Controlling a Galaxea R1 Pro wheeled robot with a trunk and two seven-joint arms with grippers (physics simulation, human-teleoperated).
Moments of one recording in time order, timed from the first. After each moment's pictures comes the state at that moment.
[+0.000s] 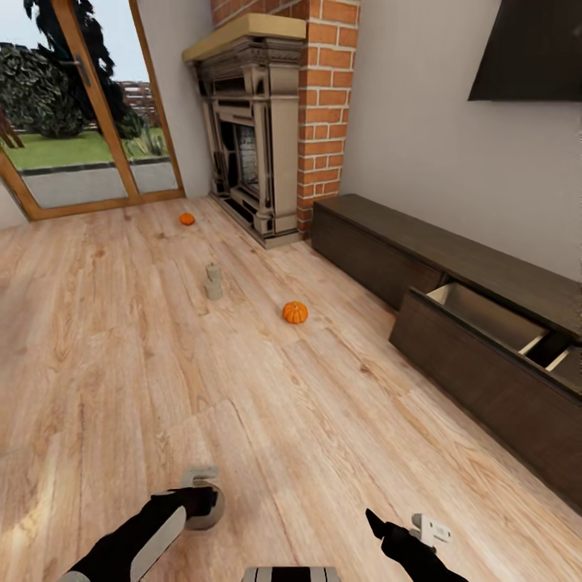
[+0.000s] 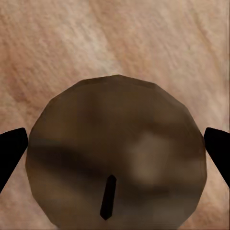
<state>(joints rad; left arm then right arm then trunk) -0.46 0.18 -0.58 -0.76 0.71 0.39 0.30 -0.01 -0.04 -0.01 -1.14 -0.54 0.23 0.14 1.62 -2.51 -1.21</state>
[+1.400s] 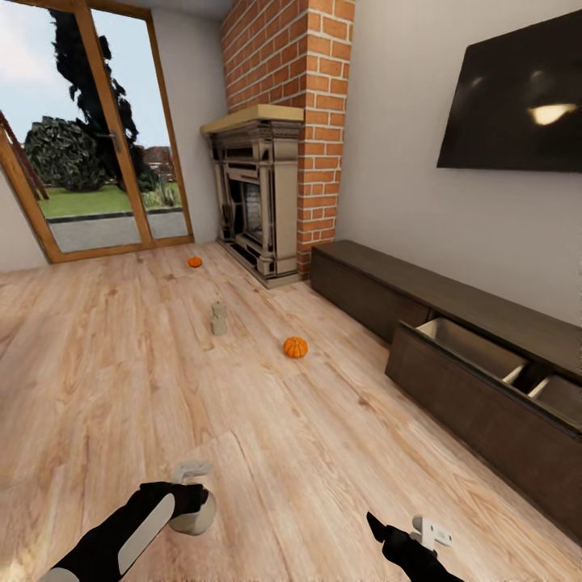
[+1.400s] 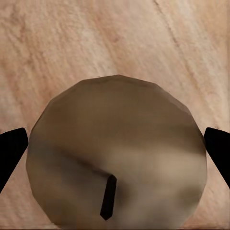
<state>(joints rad) -0.46 0.21 -0.50 -0.83 0.72 0.54 0.30 -0.01 -0.04 -0.01 -1.13 -0.54 0.23 0.13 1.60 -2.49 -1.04</state>
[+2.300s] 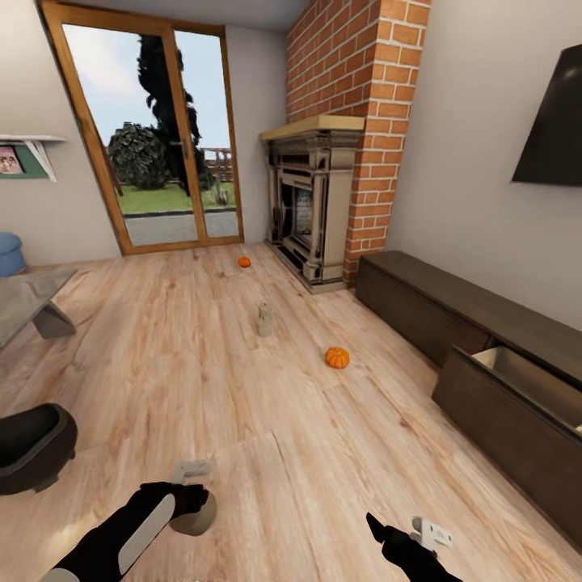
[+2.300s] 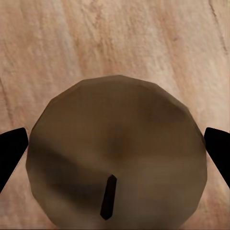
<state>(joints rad) -0.46 0.21 -0.50 -0.83 0.72 0.54 0.30 -0.01 -0.04 -0.01 -1.12 -0.53 0.23 0.13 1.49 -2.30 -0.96</state>
